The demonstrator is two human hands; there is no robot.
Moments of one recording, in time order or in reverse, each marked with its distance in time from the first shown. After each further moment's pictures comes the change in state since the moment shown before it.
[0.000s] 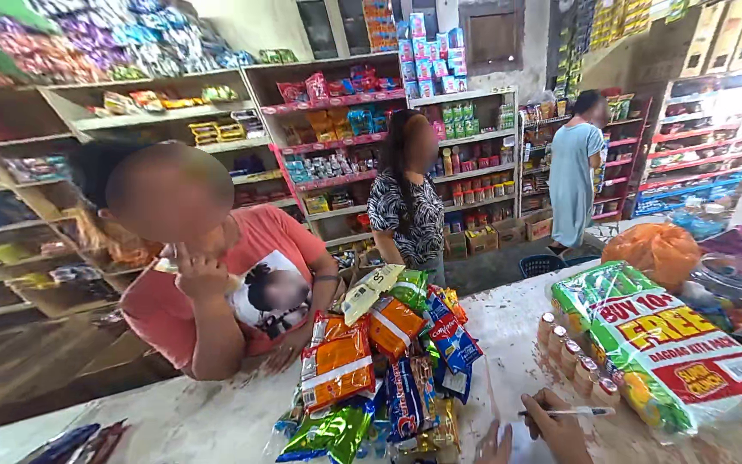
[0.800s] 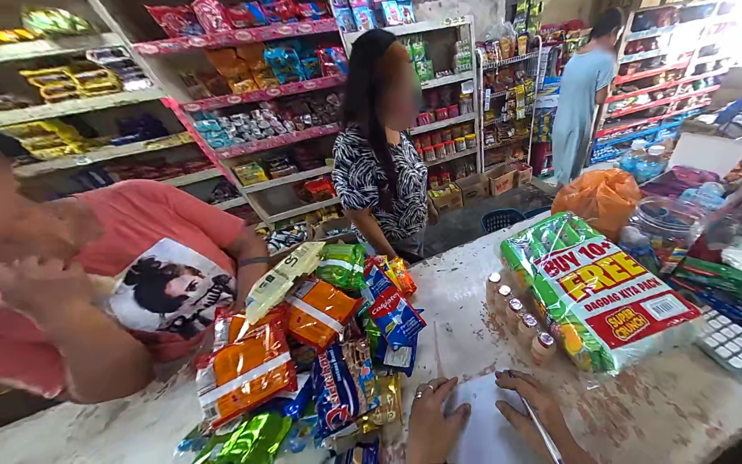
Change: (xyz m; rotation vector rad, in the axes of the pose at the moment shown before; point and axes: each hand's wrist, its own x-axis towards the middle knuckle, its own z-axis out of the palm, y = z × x) left_hand 0.052 -0.075 0.025 0.077 -0.078 0.054; right_hand -0.060 0.022 -0.064 -0.510 -0.007 -0.370
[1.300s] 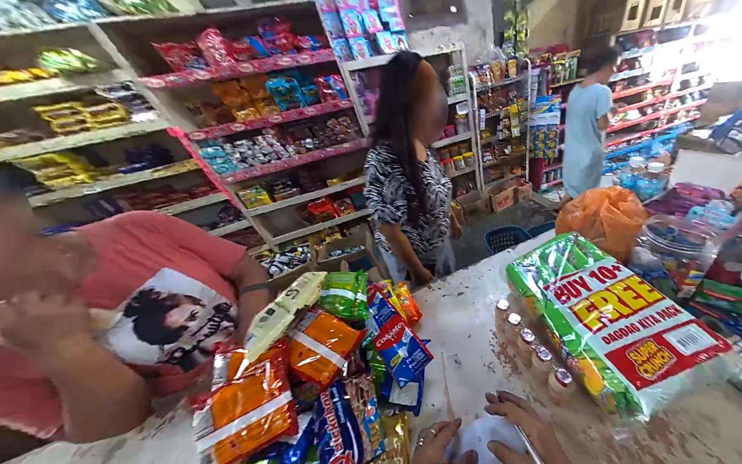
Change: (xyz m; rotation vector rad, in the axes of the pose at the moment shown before) left_hand -0.001 0.050 -0.034 -0.048 -0.038 -0.121; right_hand 0.051 -0.058 -0.002 0.151 -0.249 0.058
